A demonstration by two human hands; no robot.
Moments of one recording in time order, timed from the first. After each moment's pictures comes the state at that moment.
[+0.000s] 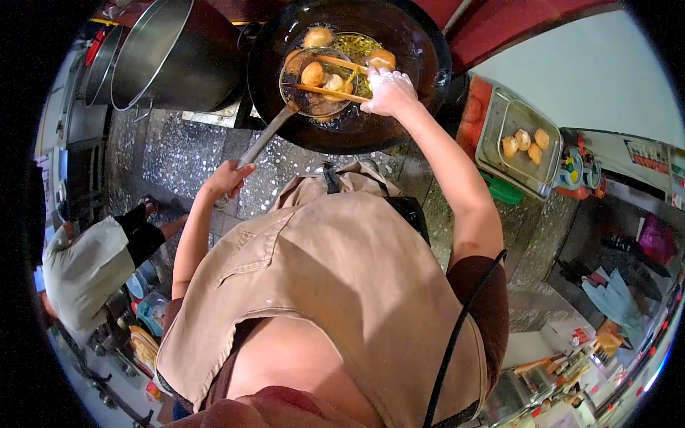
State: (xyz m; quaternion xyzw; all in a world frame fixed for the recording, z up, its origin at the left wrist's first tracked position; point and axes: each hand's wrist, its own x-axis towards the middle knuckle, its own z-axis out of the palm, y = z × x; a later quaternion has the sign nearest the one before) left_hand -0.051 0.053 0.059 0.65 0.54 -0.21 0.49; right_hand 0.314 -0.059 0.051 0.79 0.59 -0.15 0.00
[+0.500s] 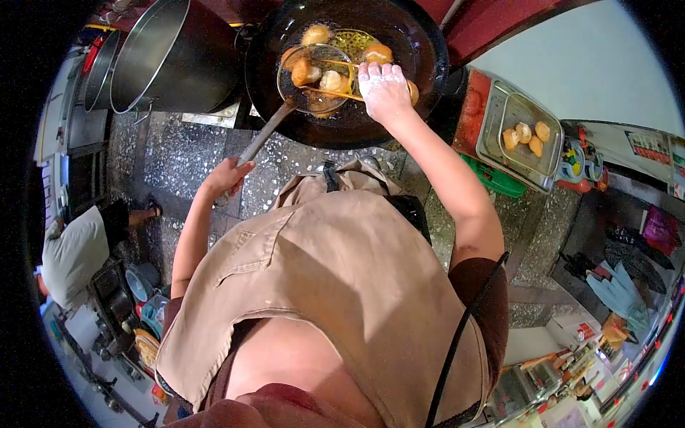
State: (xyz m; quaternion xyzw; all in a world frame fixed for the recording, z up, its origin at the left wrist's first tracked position) left_hand -0.053 0.056 0.055 0.66 0.52 -0.22 0.48; right_hand 0.291 -0.078 0.054 0.74 0.66 0.11 0.01
